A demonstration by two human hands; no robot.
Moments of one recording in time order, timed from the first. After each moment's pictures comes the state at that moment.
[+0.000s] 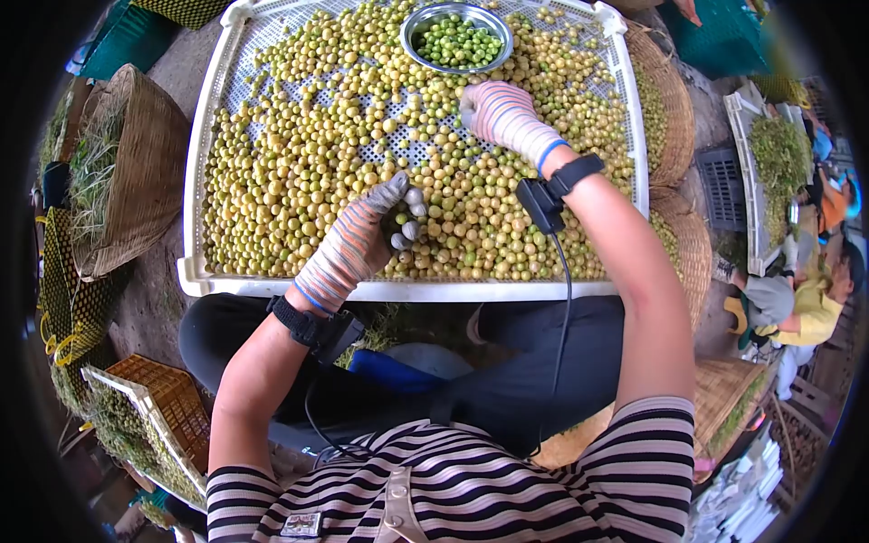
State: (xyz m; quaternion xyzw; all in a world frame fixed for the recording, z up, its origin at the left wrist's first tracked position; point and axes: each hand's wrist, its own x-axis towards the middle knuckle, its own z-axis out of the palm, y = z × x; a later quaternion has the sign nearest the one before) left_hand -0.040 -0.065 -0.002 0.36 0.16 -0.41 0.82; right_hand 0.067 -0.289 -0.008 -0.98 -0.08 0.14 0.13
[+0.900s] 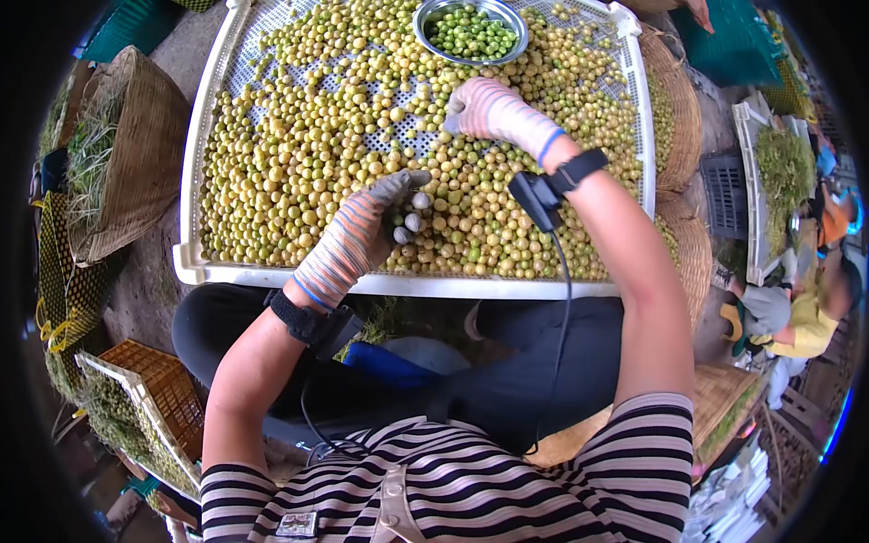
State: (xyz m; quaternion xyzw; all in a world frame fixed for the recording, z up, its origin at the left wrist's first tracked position) left_hand -0.042 -0.061 -0.006 0.38 0.18 -0.41 0.81; right_hand 0.077 -0.269 -0.006 -0.96 -0.13 0.22 0.12
